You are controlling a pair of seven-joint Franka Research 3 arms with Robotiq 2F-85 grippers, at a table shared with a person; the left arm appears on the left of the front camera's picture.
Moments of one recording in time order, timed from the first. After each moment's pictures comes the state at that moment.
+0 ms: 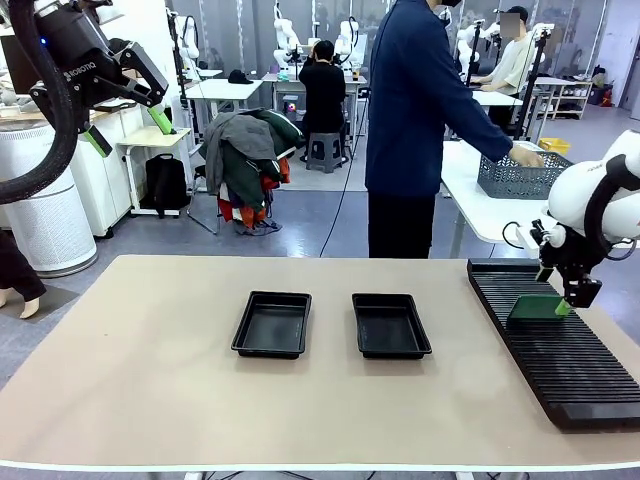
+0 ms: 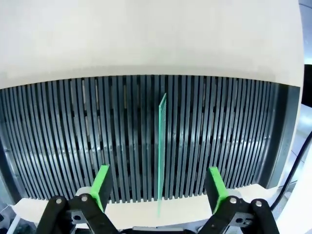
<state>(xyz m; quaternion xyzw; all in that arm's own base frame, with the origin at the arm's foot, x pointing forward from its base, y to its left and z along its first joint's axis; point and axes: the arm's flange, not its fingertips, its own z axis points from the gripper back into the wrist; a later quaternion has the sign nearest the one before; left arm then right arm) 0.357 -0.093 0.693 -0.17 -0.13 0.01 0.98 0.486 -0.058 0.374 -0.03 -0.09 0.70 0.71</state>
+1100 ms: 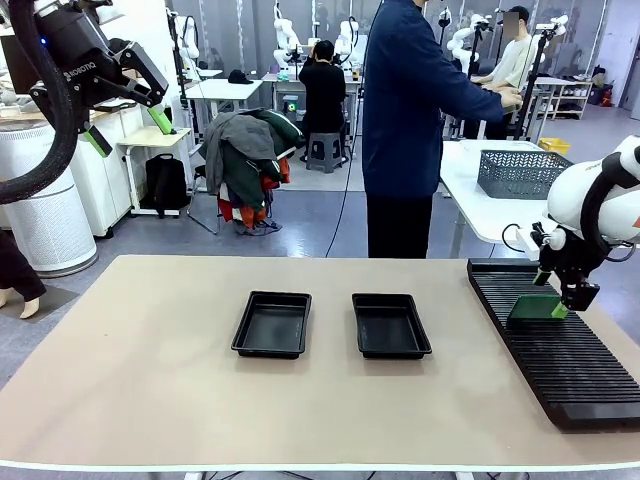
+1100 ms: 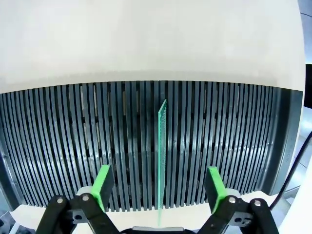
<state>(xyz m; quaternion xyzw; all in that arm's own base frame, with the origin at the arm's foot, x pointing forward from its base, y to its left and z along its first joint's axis) 0.357 -0.093 0.693 -0.17 -0.13 0.01 0.98 0.487 -0.061 0.366 -0.02 -0.10 0.70 0.71</state>
